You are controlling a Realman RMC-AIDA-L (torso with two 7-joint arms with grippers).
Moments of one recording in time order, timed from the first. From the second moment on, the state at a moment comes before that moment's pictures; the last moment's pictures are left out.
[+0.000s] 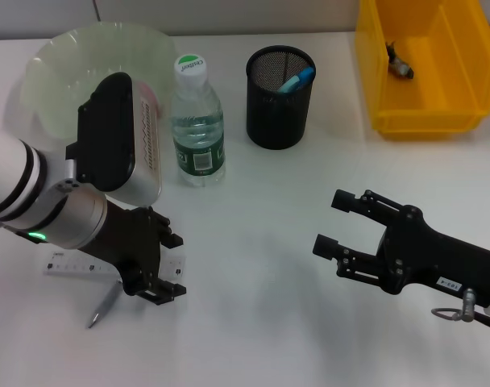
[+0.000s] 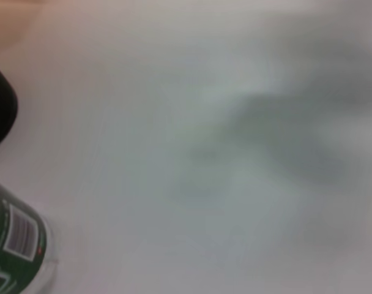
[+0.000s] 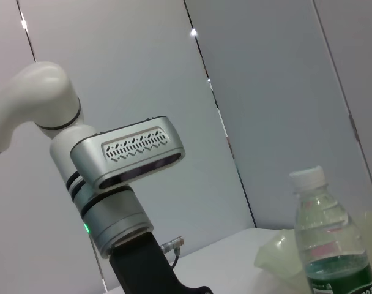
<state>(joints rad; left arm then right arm) -0.43 -2.07 1.55 1.37 2.44 1.50 -1.89 0.38 2.09 -0.74 -0.21 -1.70 -1.67 0.87</state>
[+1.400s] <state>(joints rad) -0.43 -2.08 1.59 1.37 2.46 1.45 -1.89 0.40 2.09 -0.74 -0.19 -1.69 -1.65 0.87</state>
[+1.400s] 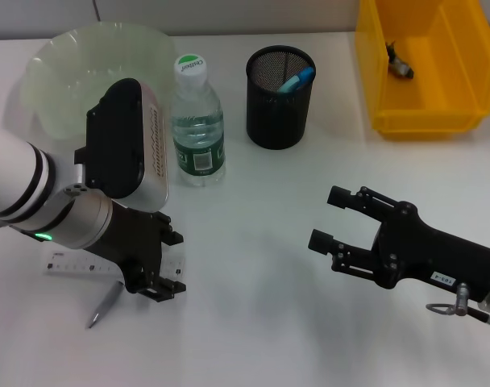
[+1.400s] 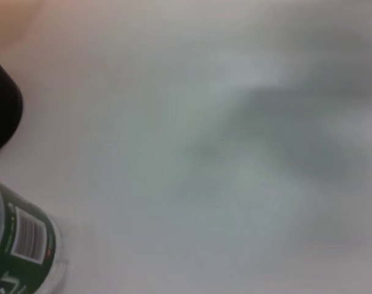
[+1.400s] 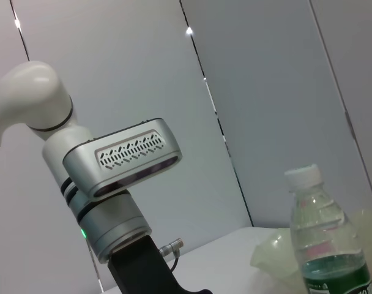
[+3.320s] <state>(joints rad) -0.44 -2.07 1.58 1.32 2.49 1.43 -1.89 0.42 2.09 -0.74 -0.19 -1.69 -1.62 0.87</state>
